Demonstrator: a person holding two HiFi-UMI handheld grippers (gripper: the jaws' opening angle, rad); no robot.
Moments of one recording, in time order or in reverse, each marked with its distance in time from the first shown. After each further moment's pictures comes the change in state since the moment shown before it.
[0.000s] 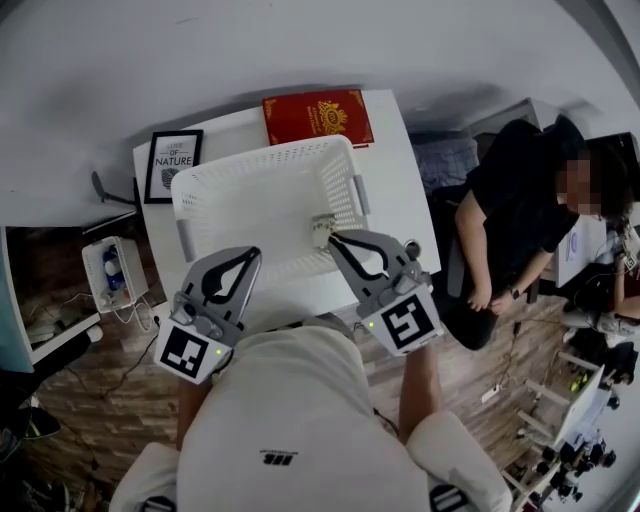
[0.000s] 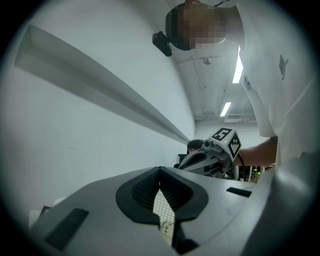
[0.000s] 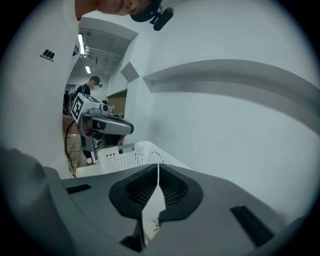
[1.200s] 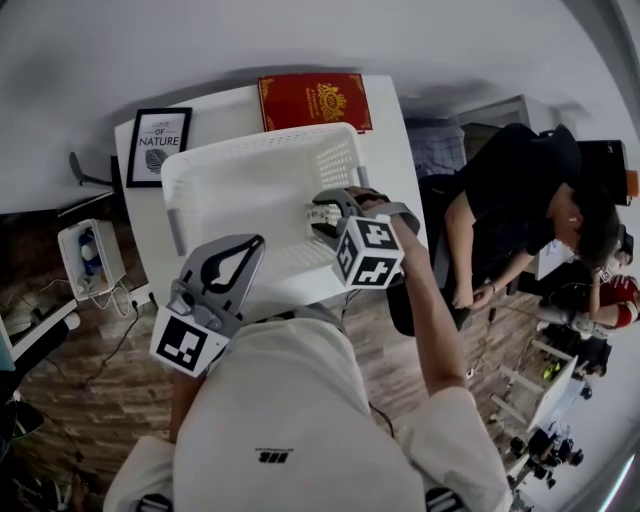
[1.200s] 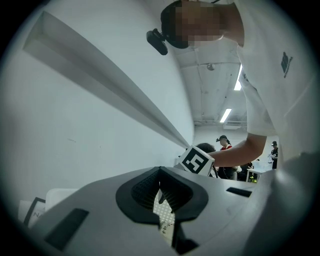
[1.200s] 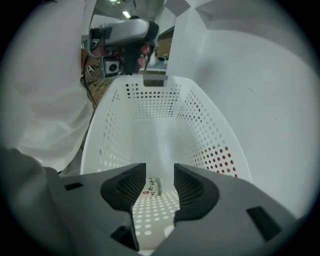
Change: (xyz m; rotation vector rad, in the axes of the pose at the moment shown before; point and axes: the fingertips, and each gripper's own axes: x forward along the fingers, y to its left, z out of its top) left arm 0.005 0.016 -0.017 -0.069 -0.024 -0.030; right arm 0.089 0.015 -0.117 -0.422 0.579 0.417
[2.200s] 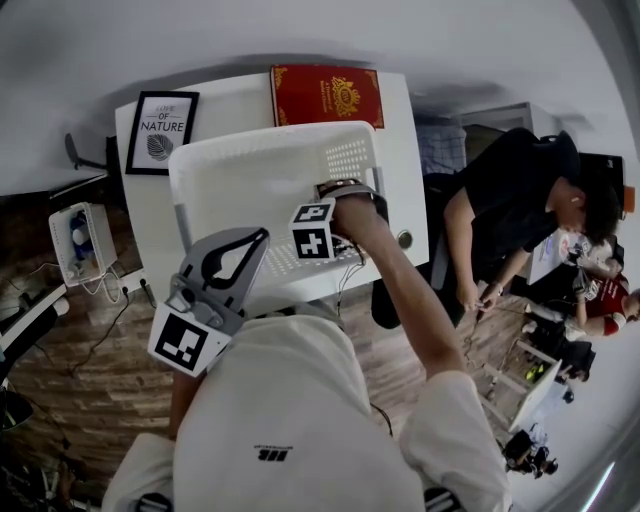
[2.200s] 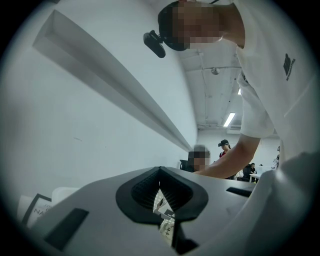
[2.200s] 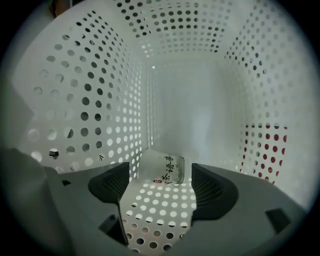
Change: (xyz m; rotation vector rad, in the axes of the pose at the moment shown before) left arm -0.007 0.023 0.000 -0.041 -0.037 0.024; right arm 0.091 0.040 -0.065 -0.154 0.592 0.368
